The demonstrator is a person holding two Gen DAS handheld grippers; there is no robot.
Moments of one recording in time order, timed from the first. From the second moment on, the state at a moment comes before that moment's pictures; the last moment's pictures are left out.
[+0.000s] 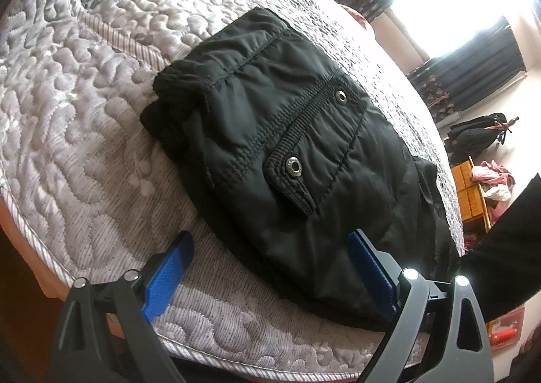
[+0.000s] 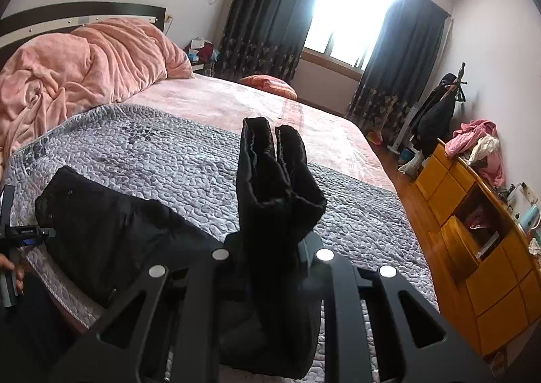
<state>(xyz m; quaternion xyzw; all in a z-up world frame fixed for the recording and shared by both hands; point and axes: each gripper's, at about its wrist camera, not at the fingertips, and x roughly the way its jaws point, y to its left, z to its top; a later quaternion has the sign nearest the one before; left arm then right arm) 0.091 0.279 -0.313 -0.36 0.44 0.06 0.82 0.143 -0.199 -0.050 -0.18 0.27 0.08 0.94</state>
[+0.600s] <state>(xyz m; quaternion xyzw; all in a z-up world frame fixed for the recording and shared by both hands) 0.083 0.291 -0.312 -0.37 0.44 0.05 0.82 0.153 -0.151 -0.082 -0.23 0.29 0.11 0.92</state>
